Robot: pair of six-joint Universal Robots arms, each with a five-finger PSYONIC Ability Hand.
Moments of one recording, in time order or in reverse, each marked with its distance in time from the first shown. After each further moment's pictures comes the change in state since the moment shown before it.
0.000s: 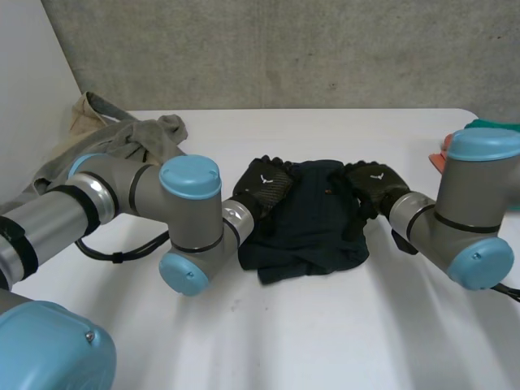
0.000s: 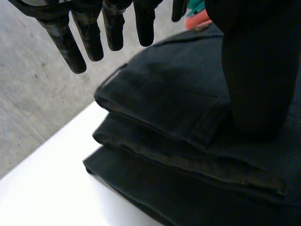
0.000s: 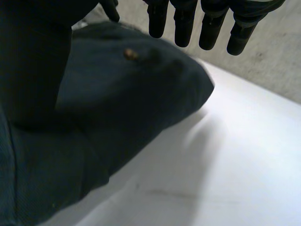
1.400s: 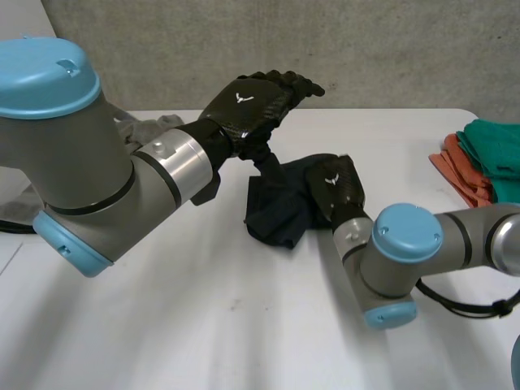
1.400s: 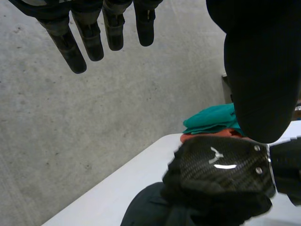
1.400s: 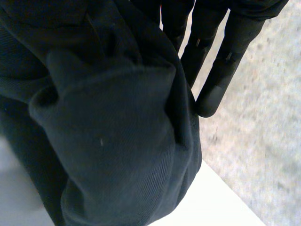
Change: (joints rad) left arm 0.069 0.589 -0.326 -0.037 0.231 -0.308; right arm 0.229 0.073 0.172 -0.680 0.263 -0.234; left_hand 0.000 0.000 0.000 0.000 0.000; right_hand 0.794 0.926 0.932 0.979 0.840
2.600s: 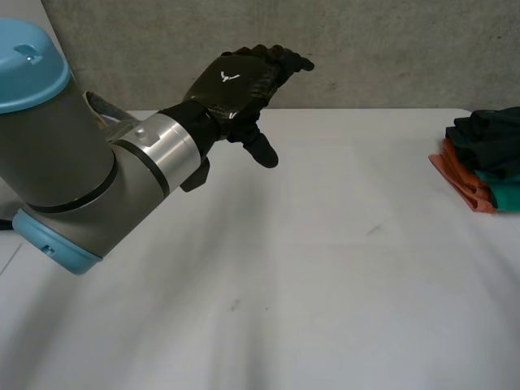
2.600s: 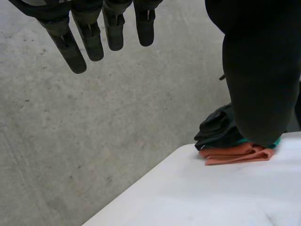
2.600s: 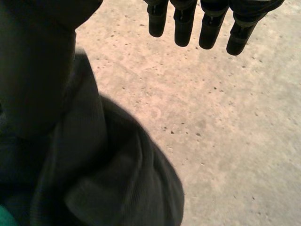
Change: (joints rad) left arm 0.010 0.063 -0.033 0.044 -0.033 -0.002; right arm -0.995 0.039 -0.303 -0.051 -0.674 0.489; left_hand 0.000 0.000 0.000 0.000 0.000; right_hand -0.795 -0.927 -0.933 -0.980 -0.842
